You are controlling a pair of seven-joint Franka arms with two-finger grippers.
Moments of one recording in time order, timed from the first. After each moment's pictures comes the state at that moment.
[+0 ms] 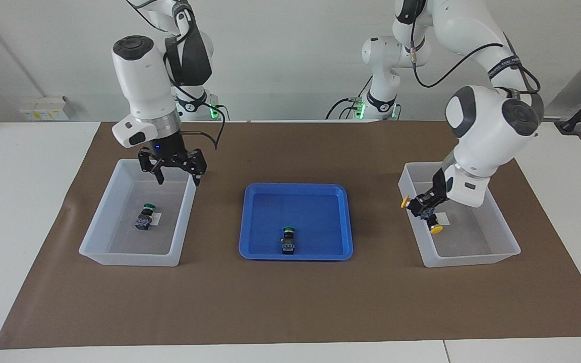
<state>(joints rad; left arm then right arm) -0.05 0.35 -0.03 -1.48 -0.13 1.81 -0.30 0.31 0.04 -0.06 -1.86 -0.03 2.11 0.39</state>
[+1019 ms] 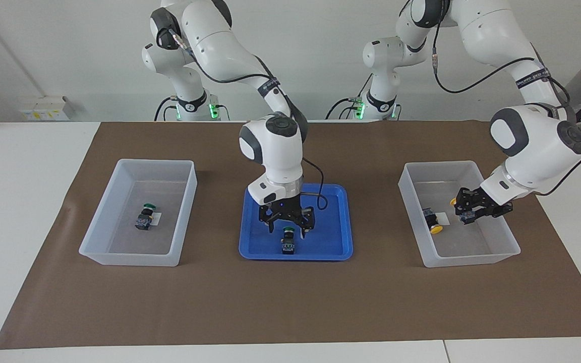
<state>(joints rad) 0.12 0.36 -0.01 -1.68 -0.10 1.99 0.54 0.58 0.60 -0.06 -1.49 -0.14 2.36 0.90</state>
